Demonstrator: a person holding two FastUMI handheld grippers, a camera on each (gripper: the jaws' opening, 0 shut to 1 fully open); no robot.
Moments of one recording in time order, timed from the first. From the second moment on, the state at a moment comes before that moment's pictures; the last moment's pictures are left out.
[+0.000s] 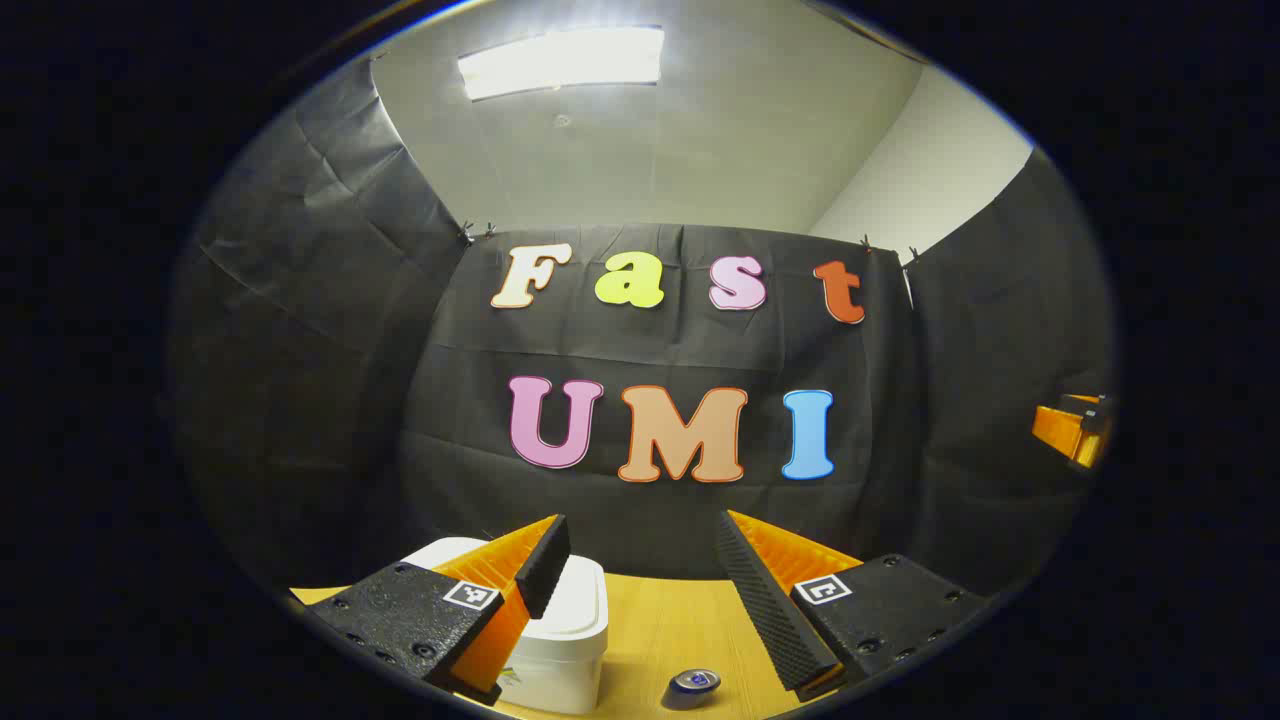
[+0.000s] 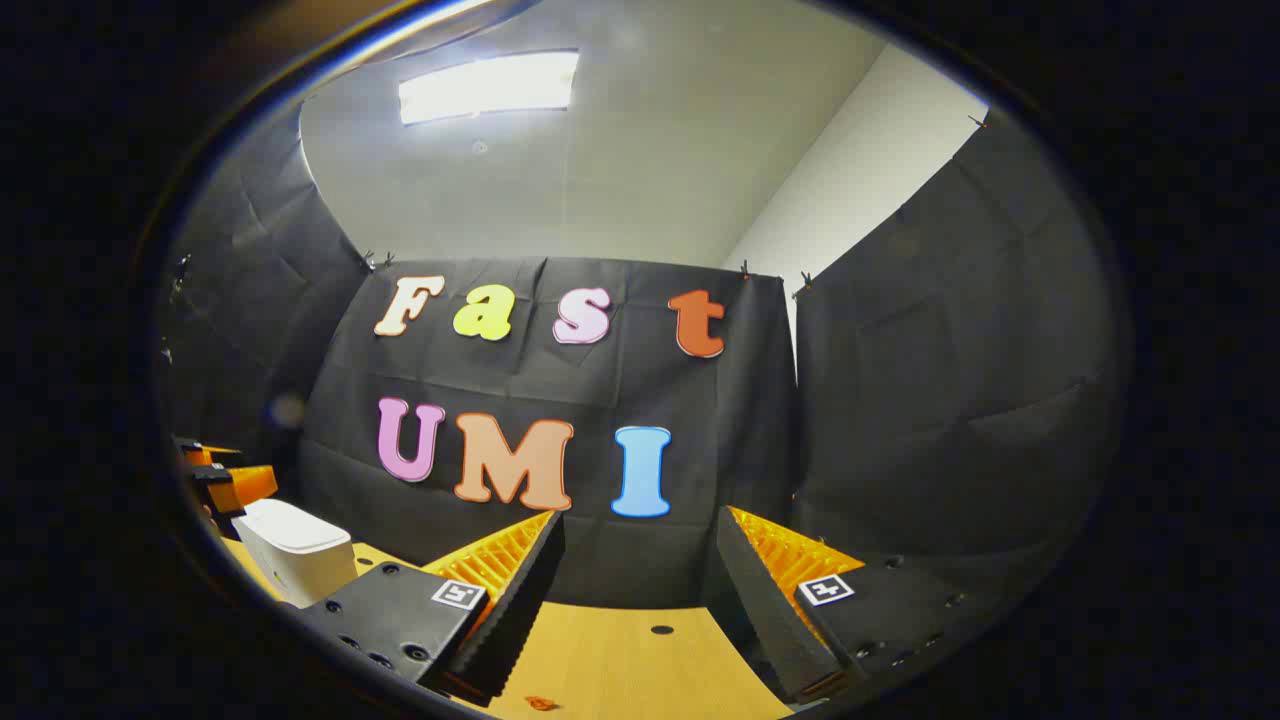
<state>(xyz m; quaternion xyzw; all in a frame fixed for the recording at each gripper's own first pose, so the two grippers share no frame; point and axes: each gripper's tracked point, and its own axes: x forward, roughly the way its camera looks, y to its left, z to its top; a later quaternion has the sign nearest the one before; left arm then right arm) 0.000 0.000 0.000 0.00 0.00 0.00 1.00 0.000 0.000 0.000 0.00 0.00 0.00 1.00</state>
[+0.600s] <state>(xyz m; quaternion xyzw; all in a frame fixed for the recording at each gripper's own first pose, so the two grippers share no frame) -0.018 0.011 0.022 0.01 -0.02 0.02 1.00 -0.004 0.056 -0.014 -0.01 0.02 0.07 1.00</state>
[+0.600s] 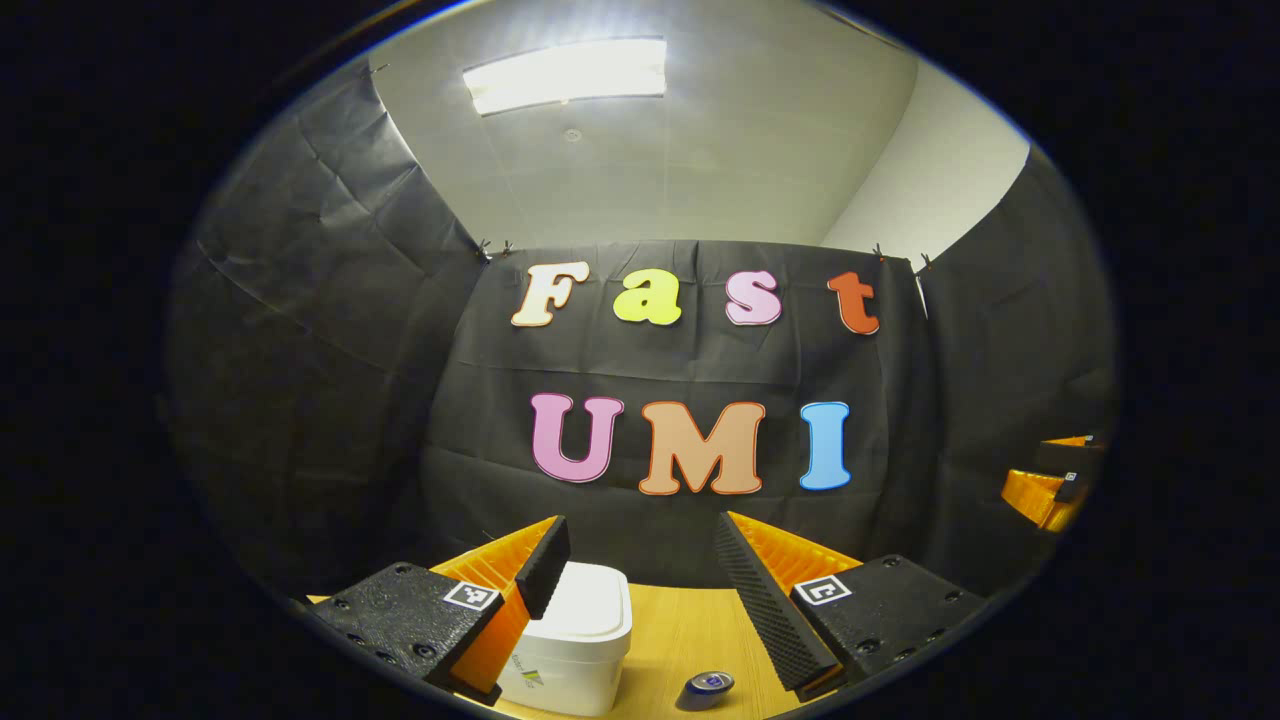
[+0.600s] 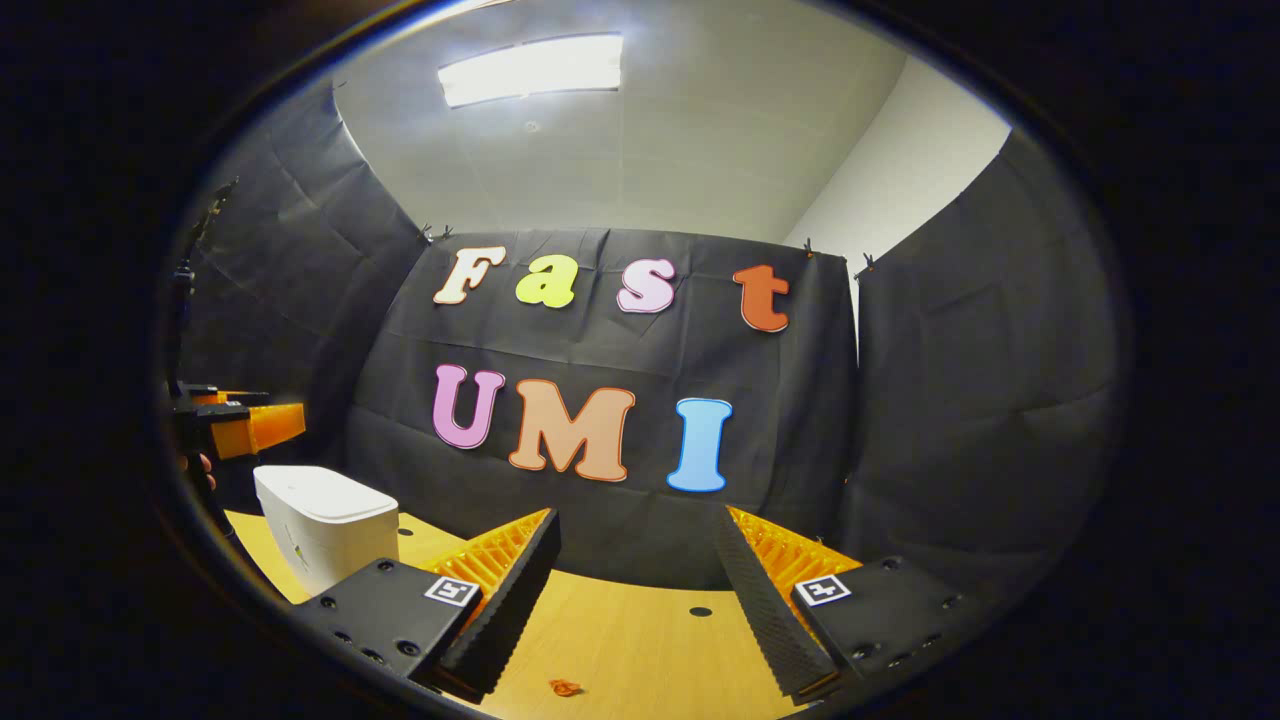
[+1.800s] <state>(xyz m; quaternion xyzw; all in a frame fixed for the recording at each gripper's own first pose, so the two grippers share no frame) -0.027 -0.005 0.009 0.01 0.00 -0.01 1.00 -0.024 0.048 -0.010 0.03 0.04 0.05 1.00</state>
